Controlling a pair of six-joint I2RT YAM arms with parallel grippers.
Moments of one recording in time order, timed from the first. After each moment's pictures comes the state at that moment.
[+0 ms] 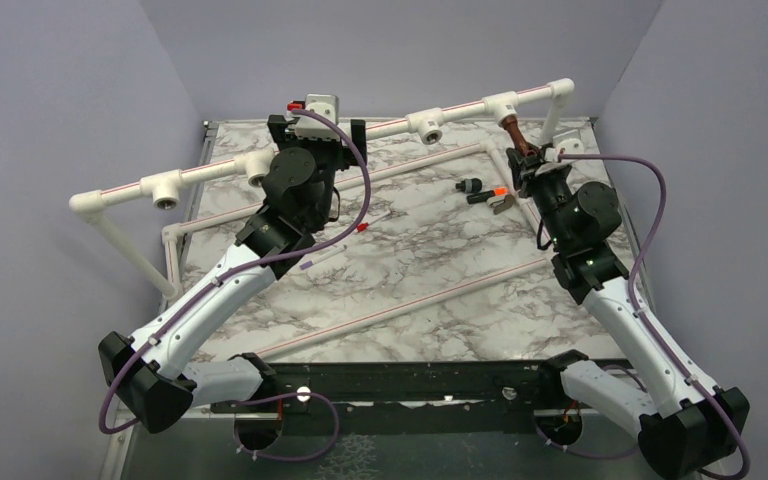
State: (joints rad) left arm -0.69 1.19 1.22 0.14 -0.62 0.11; right arm 0.34 0.95 0.85 0.28 0.05 -0.26
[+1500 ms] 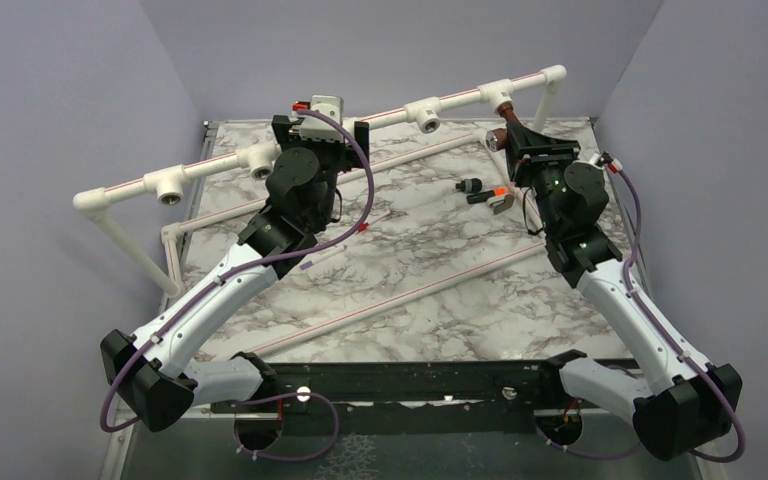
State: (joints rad) left arm -0.69 1.20 1.22 0.13 -0.61 0.11; right arm 0.33 1.06 0.92 0.20 0.27 1.50
